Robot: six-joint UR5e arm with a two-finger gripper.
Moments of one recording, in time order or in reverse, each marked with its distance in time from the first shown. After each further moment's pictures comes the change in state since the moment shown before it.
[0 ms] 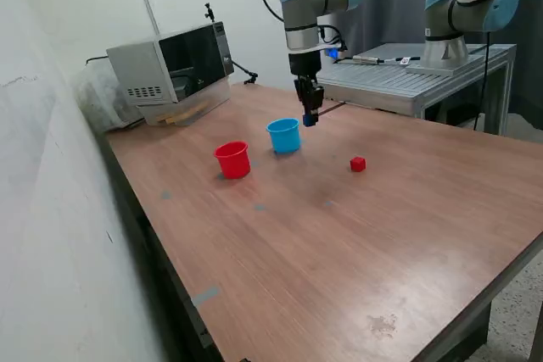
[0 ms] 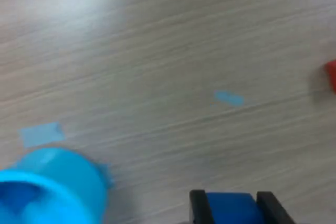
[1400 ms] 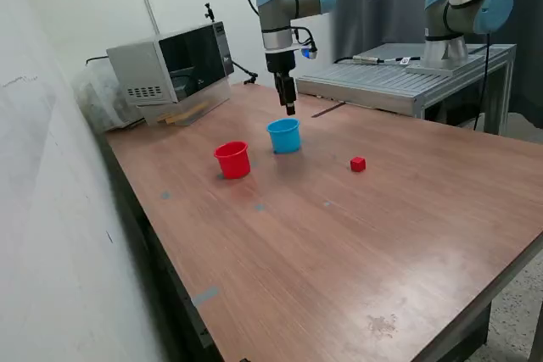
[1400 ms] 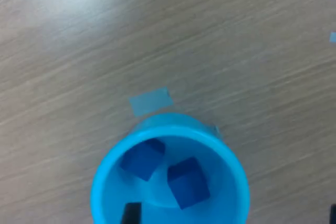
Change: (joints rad) arm -0.135 0.004 -0.010 -0.002 -0.003 -0.038
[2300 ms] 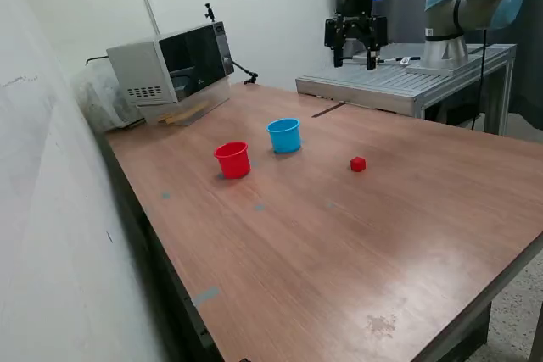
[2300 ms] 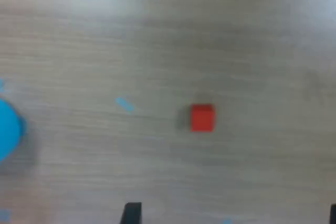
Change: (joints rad) arm 0.351 -0.241 0.045 0.126 0.003 -0.135
